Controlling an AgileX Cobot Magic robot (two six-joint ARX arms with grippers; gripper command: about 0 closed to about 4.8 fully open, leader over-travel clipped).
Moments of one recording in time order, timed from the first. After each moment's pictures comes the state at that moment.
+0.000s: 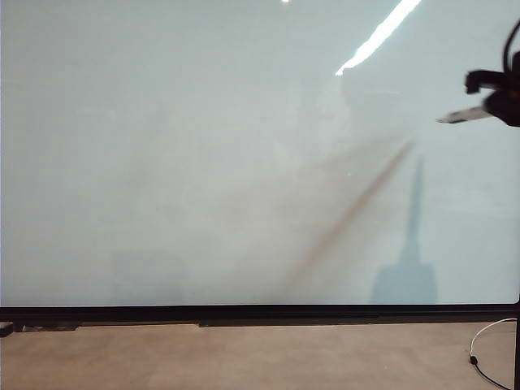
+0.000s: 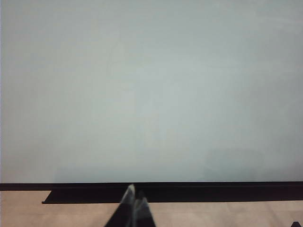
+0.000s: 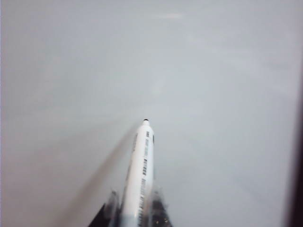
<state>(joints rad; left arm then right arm) 0.00 0.00 0.00 -0.03 0.00 -0.01 0.27 1.17 0.16 1.16 0.12 0.06</state>
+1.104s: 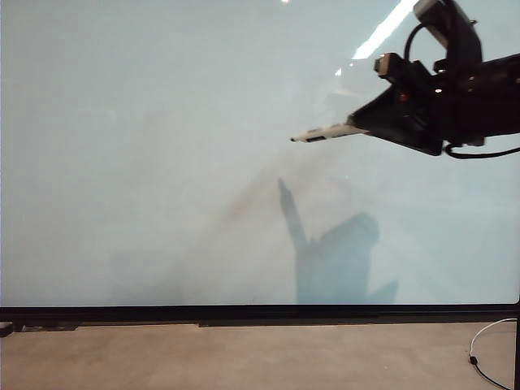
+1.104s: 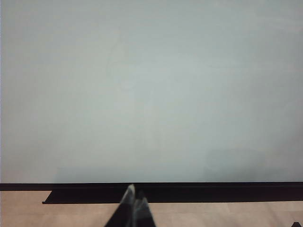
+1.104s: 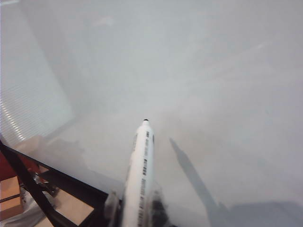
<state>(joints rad) 0.00 0.00 0.00 -0.03 0.00 -0.01 0.38 1.45 0.37 1.16 -0.32 0.27</state>
